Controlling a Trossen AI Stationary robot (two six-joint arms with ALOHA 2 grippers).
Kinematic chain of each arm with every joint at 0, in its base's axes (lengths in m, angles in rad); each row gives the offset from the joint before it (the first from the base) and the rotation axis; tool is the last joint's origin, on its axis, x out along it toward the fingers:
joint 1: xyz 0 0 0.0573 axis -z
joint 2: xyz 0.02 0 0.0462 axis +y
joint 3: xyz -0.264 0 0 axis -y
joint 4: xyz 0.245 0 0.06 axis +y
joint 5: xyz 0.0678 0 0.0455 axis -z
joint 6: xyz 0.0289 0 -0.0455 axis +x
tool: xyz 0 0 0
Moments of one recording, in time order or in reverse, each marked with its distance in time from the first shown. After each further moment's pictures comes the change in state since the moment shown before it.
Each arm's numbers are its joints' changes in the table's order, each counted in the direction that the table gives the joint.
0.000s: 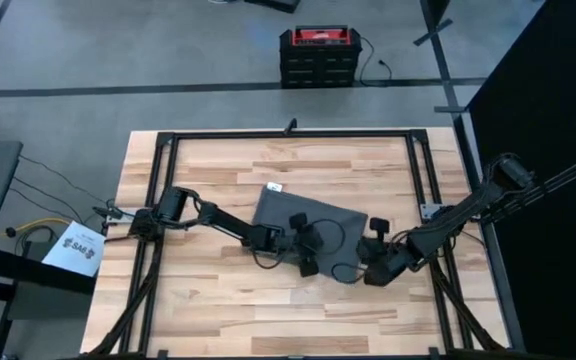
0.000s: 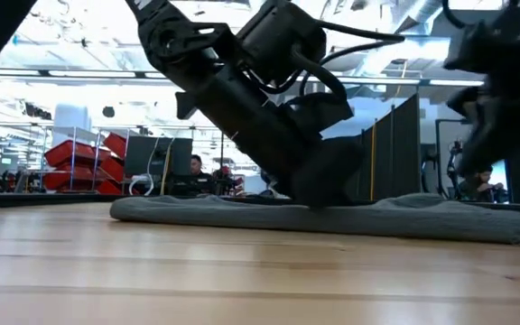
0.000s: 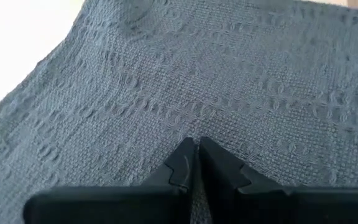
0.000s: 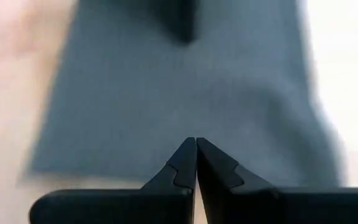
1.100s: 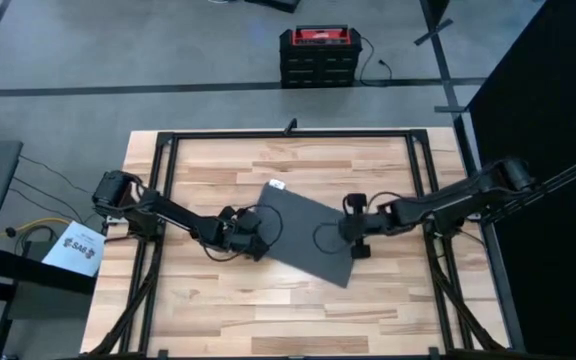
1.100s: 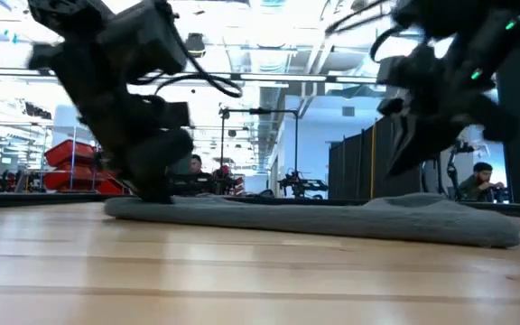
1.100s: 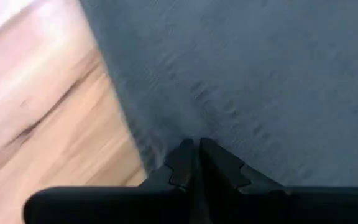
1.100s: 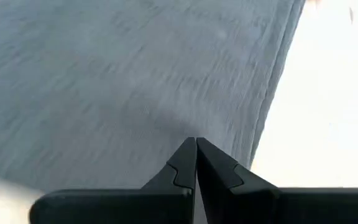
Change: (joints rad) left arm 0.081 -0.541 -0.512 0.501 -0.206 -0.692; right arm 0.340 -0.017 0.030 -0.104 -0.299 -0.534
